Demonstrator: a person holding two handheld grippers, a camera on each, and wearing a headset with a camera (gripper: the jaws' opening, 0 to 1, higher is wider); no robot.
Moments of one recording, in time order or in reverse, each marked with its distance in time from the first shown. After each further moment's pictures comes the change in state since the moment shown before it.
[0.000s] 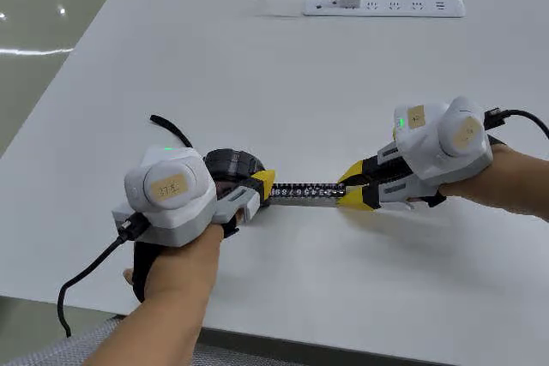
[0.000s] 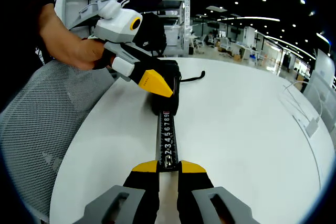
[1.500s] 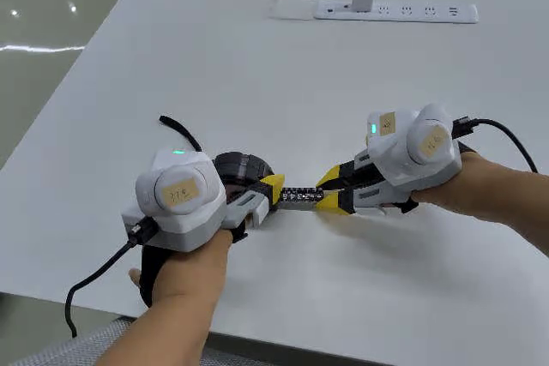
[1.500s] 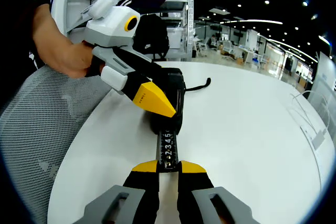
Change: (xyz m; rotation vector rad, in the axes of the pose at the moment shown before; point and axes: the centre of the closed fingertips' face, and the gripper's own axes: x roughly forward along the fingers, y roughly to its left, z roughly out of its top) left arm 0.000 0.000 0.000 0.001 -0.004 0.004; right arm 0.030 -0.002 0.025 -0.016 -0.023 0.016
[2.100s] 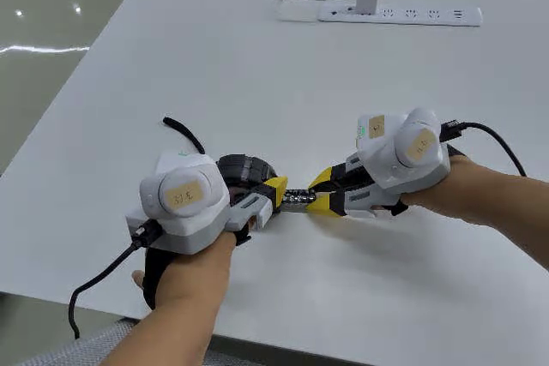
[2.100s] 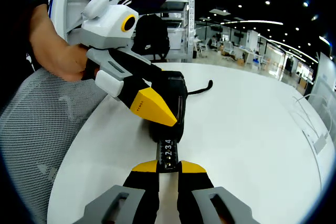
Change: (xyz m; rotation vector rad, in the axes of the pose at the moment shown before) left arm 0.000 0.000 0.000 -0.002 0.001 0.000; right arm 0.011 0.001 0.009 -0.004 -0.005 0.002
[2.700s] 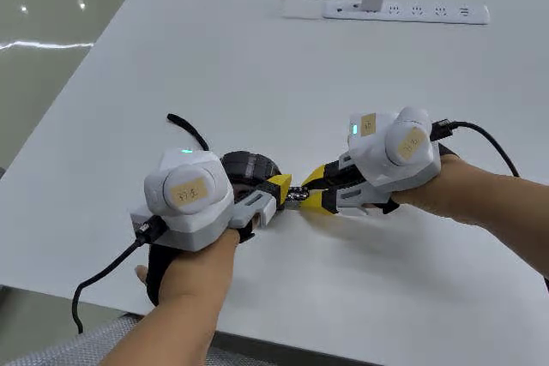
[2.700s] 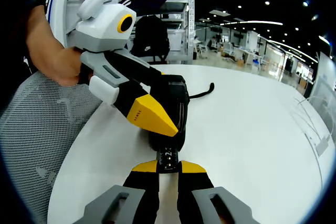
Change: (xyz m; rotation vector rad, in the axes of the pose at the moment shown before) left arm 0.000 0.000 0.000 0.000 -0.002 -0.001; right arm 0.011 -0.001 0.008 0.006 -0.014 0.002
